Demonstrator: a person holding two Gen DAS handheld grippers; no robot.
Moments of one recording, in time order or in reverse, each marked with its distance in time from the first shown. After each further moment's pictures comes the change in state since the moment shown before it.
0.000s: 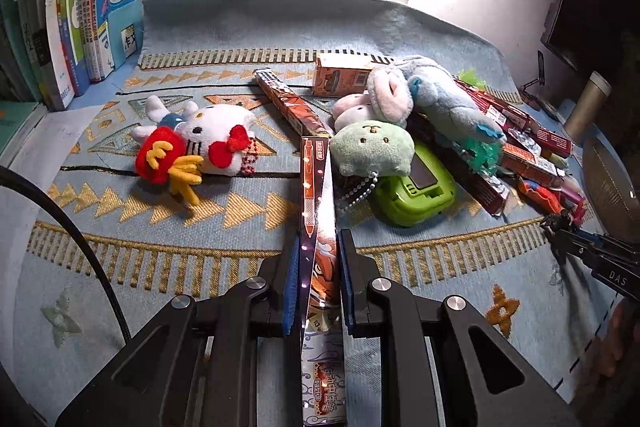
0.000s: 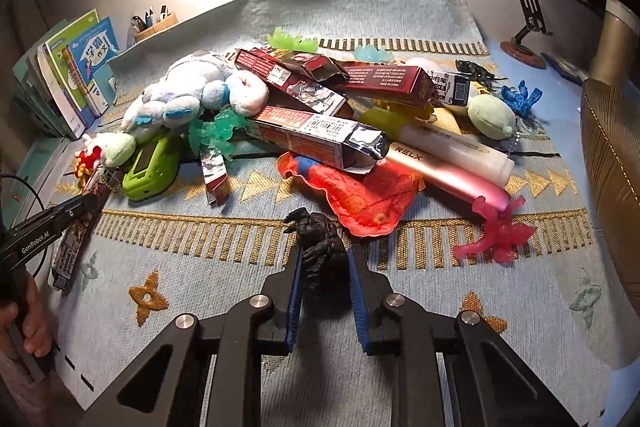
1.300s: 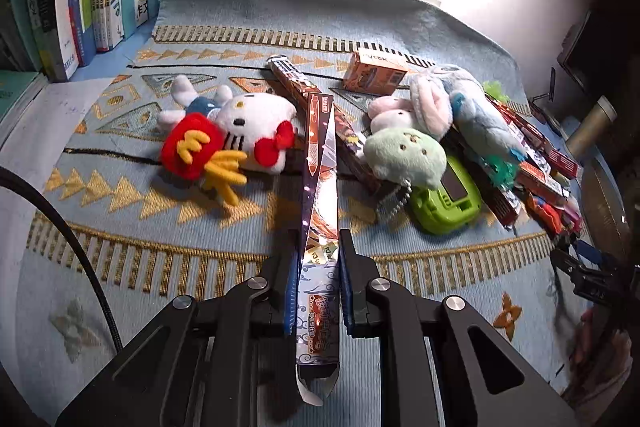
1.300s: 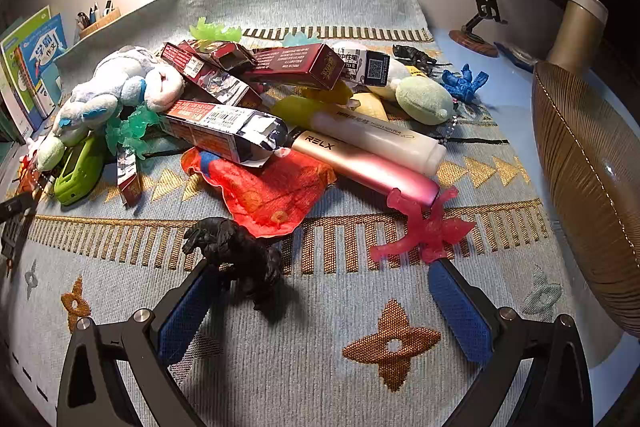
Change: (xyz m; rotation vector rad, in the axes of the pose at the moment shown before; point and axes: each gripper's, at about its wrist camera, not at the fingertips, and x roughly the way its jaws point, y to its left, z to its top) left arm 0.004 0.043 0.009 -0.079 0.081 -0.044; right arm 0.017 -0.030 -0.001 0.034 0.030 -0.198
